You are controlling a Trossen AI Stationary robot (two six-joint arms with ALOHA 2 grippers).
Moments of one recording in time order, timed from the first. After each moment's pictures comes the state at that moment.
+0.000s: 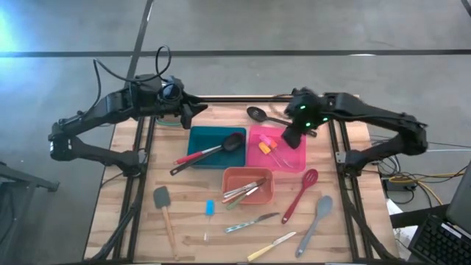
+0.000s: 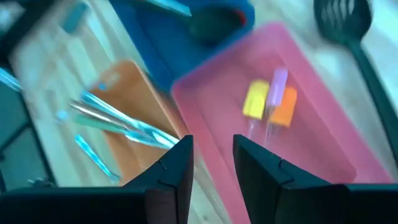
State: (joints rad) left arm 0.30 1.07 1.39 -0.63 -0.05 -0.35; right arm -0.30 1.27 1.33 -1.05 -0.18 0.46
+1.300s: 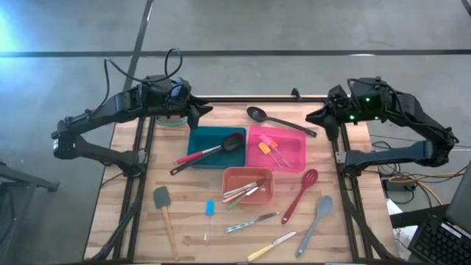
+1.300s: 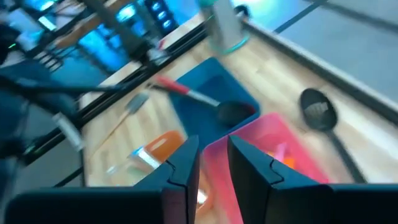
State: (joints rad) left arm 0.30 1.12 1.38 -0.63 -0.05 -0.37; right arm -0.31 0.94 1.42 -1.02 -0.12 0.46
